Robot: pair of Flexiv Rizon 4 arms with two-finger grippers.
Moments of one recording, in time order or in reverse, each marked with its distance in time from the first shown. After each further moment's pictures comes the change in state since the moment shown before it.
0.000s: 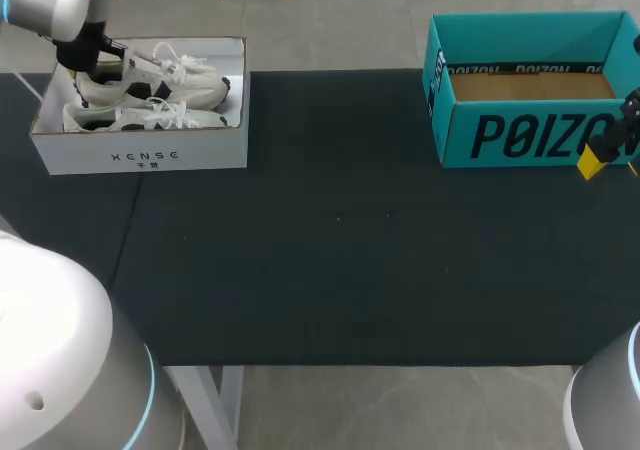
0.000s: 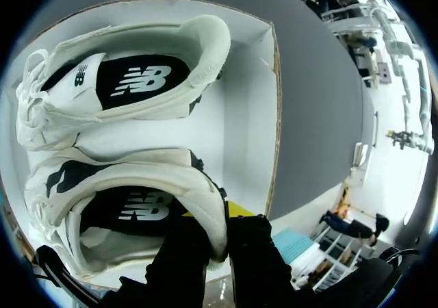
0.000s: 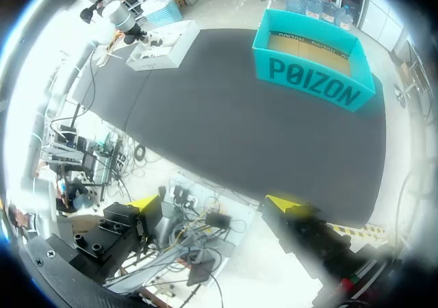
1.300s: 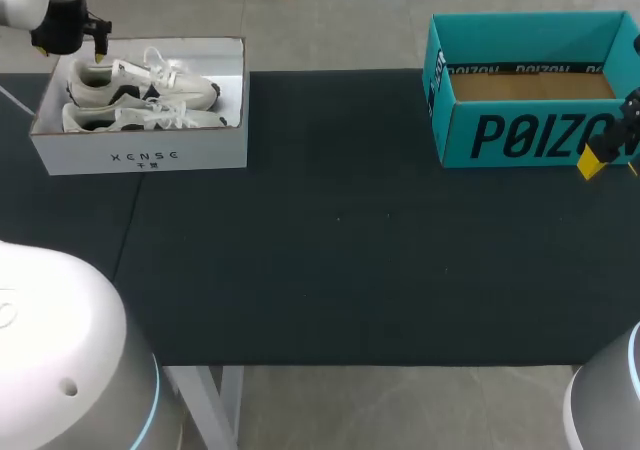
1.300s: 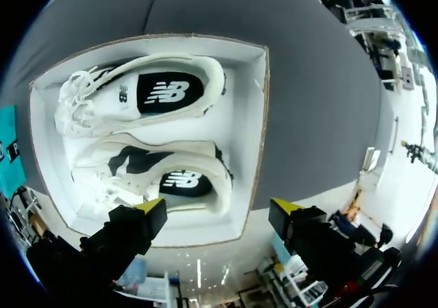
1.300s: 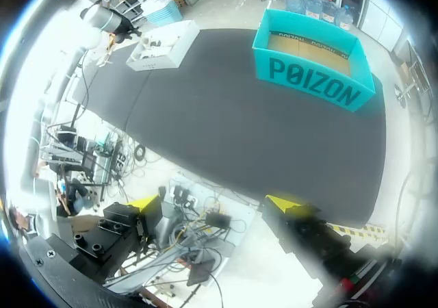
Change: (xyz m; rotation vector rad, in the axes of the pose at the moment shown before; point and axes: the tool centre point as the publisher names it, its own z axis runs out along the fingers) left arm 0.015 -0.005 -0.063 -0.108 -0.149 -0.085; right arm 0.000 0.000 0.000 0.000 0.000 0.000
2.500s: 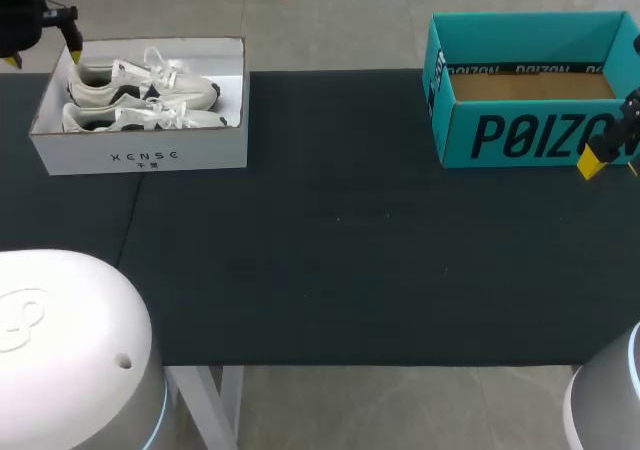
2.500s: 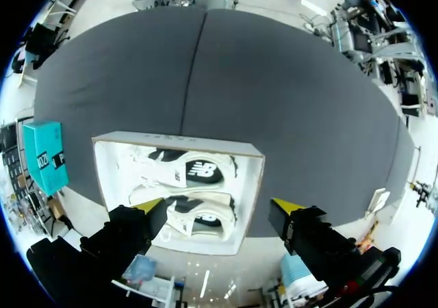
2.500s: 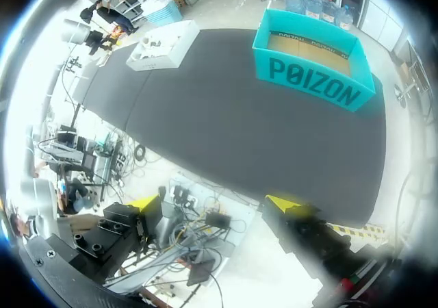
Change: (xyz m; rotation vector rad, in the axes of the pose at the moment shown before) left arm 0.014 -0.106 -0.124 0.105 -0.205 -0.110; right arm 0.000 0.000 0.000 0.000 0.000 0.000
